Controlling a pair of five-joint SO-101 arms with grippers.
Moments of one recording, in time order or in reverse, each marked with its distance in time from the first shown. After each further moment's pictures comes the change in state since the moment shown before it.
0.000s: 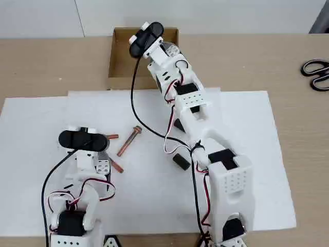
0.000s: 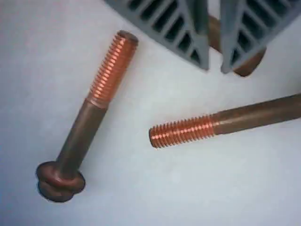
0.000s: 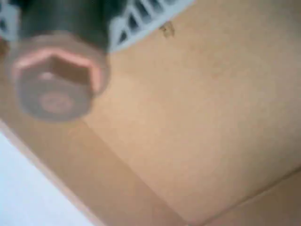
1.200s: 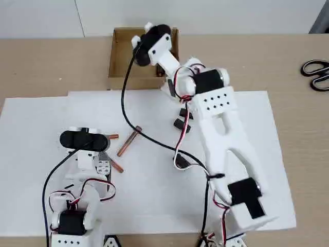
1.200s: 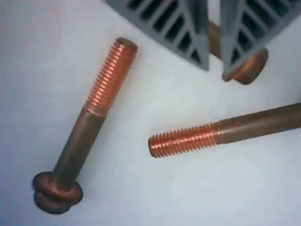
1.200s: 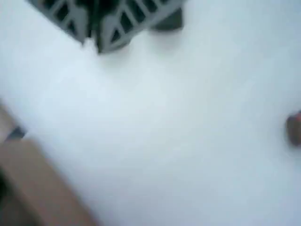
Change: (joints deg) left arm -0.1 0.0 1.0 0.0 0.0; right arm -0.1 -28.4 -1.8 65.5 0.6
